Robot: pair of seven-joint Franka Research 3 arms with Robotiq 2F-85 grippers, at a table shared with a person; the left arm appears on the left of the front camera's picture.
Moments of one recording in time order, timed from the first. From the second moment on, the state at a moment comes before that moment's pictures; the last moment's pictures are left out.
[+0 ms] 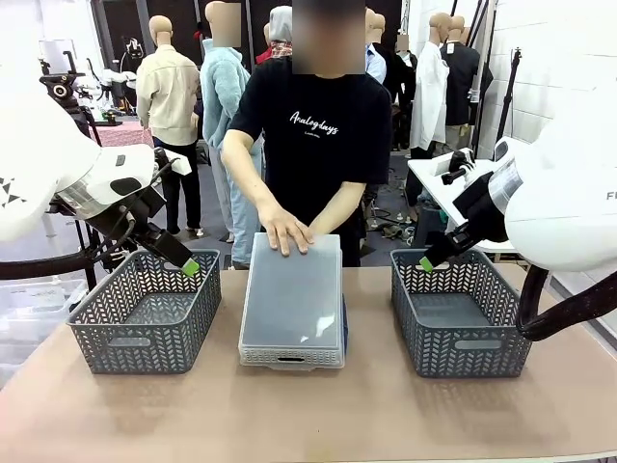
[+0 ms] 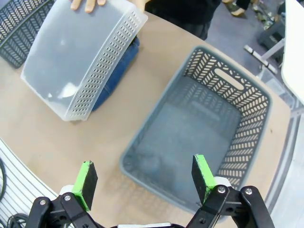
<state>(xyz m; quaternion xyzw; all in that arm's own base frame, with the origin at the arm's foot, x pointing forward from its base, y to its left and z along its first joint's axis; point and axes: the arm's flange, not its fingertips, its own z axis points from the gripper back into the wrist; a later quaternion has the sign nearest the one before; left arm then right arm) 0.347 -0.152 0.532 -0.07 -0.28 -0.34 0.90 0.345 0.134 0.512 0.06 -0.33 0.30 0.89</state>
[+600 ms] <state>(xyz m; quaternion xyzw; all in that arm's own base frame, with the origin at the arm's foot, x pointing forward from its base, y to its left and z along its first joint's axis) 0.347 -0.152 0.532 -0.07 -0.28 -0.34 0.90 0.345 0.134 0.512 0.06 -0.33 0.30 0.89</state>
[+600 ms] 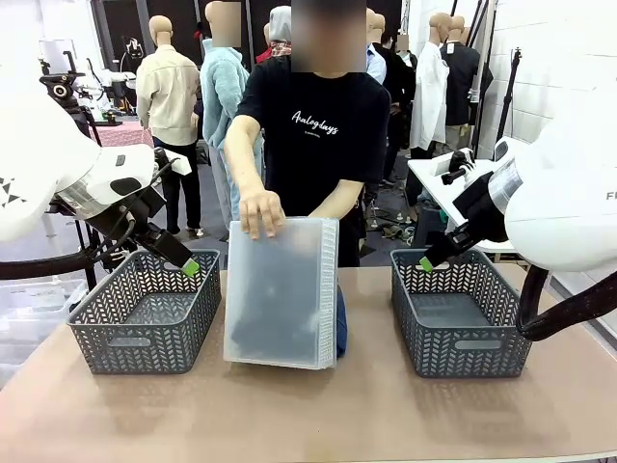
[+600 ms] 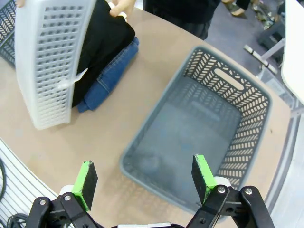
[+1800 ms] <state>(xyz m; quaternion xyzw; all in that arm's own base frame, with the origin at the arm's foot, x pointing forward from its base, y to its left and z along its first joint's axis) 0.347 -0.152 0.532 -0.07 -0.28 -0.34 0.90 0.345 0.134 0.512 0.06 -0.33 0.30 0.89</state>
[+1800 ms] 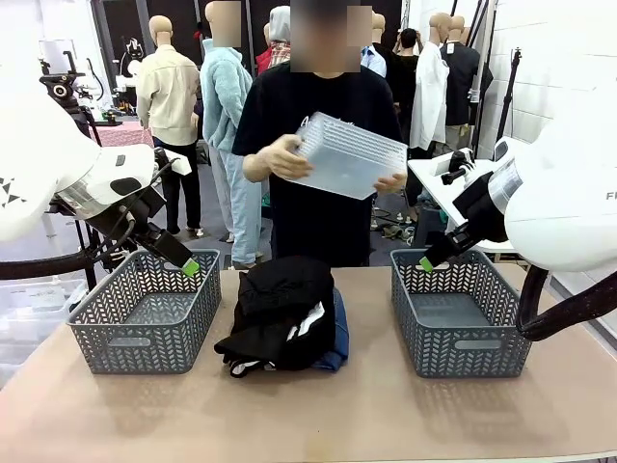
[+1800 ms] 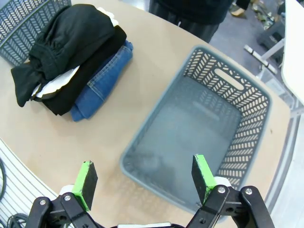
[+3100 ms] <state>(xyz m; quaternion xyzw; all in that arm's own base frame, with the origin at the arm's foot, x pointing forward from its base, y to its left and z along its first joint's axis) 0.347 -0.152 0.532 -0.07 -0.28 -0.34 0.90 0.345 0.134 0.512 0.06 -0.33 0.30 0.89</state>
